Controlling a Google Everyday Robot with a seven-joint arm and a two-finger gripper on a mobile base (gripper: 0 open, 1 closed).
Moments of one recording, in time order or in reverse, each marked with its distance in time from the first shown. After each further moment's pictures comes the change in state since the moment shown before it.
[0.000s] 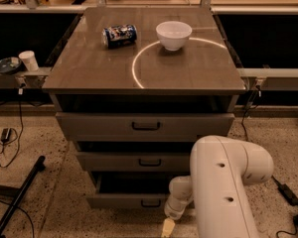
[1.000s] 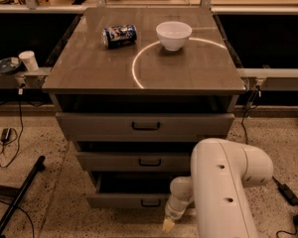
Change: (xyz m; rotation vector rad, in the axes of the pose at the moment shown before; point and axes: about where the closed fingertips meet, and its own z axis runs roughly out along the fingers) arm 0.002 -0.008 0.007 0.003 -0.010 0.021
